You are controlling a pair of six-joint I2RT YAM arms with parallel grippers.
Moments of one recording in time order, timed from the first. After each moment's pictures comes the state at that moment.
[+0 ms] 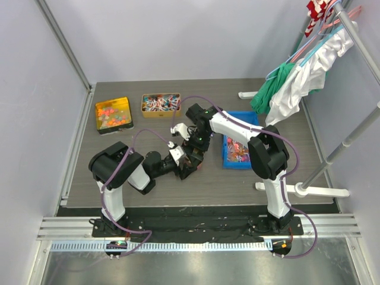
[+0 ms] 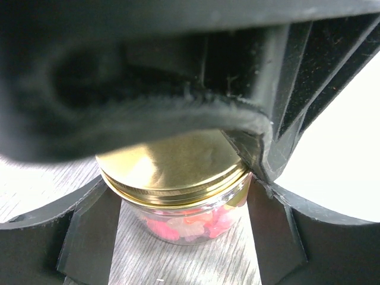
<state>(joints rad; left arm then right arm) -0.62 1.90 0.36 1.37 0.47 0.09 0.70 2.07 1.68 -0.99 -0.42 -0.52</state>
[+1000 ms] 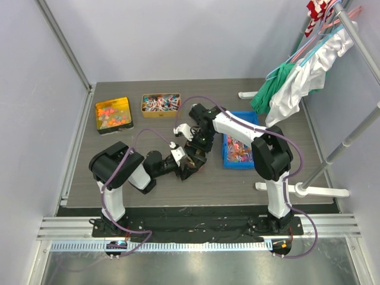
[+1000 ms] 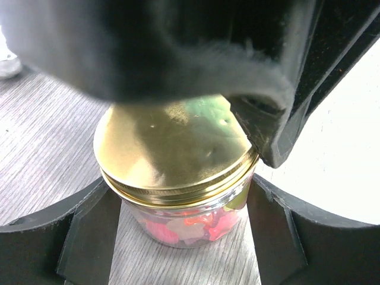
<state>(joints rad) -0.63 1.90 0.37 1.35 0.51 0.10 0.68 2.03 1.64 -1.00 -0.41 -0.54</state>
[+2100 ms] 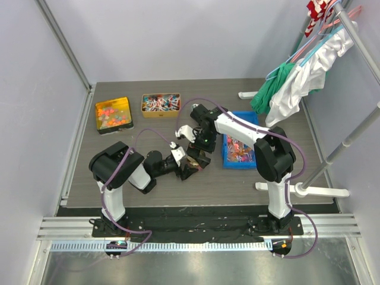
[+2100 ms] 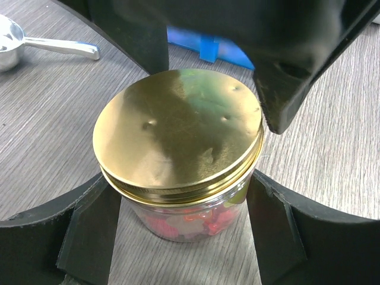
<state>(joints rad) -0.63 1.90 0.37 1.34 0.51 0.10 0.68 2.00 1.62 -1.02 -0.34 -0.60</state>
